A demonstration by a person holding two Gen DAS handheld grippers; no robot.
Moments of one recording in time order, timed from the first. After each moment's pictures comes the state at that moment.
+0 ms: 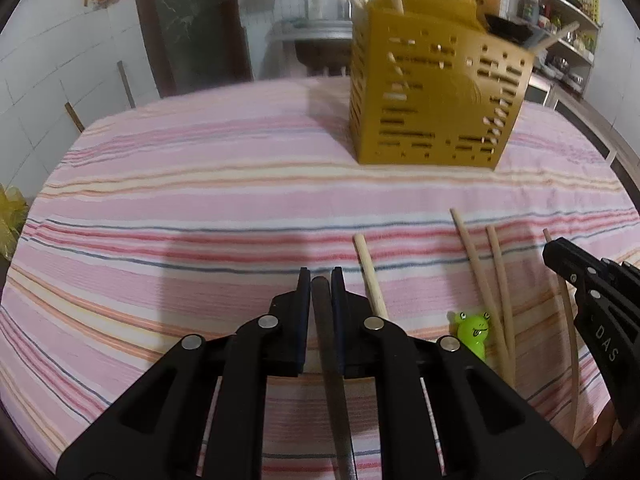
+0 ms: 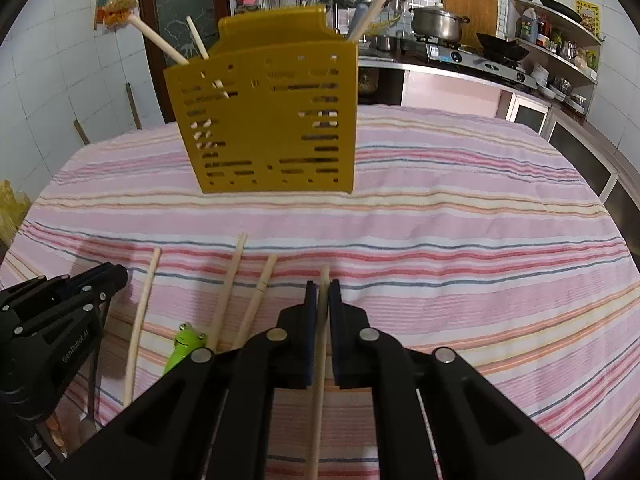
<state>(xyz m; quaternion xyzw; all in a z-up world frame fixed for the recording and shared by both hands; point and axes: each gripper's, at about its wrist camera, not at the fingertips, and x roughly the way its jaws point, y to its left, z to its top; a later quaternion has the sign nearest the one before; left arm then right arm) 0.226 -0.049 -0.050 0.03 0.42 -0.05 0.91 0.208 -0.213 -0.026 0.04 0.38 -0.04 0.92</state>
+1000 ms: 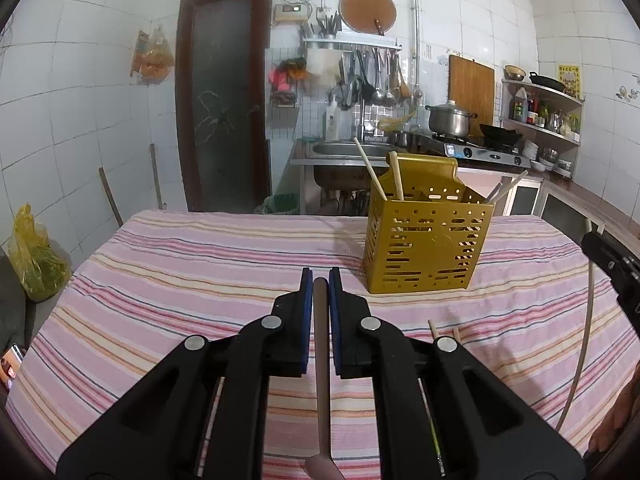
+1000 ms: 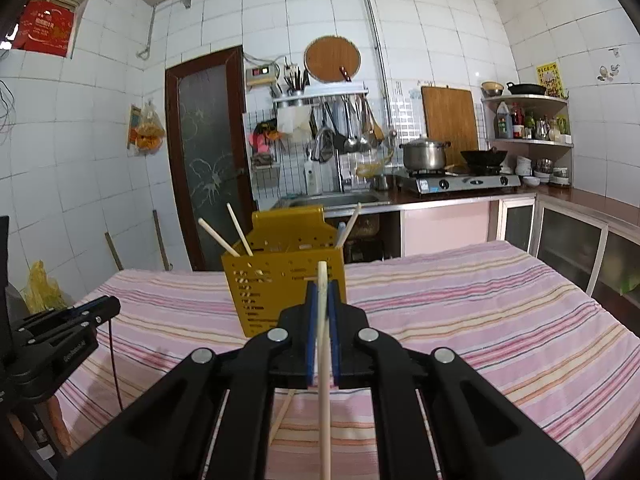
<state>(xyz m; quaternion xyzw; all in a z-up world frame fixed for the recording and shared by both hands) 0.162 -0.017 0.039 0.00 0.21 -0.04 0.98 0.127 -0.231 0.053 0.07 0.12 -0.02 0.99</state>
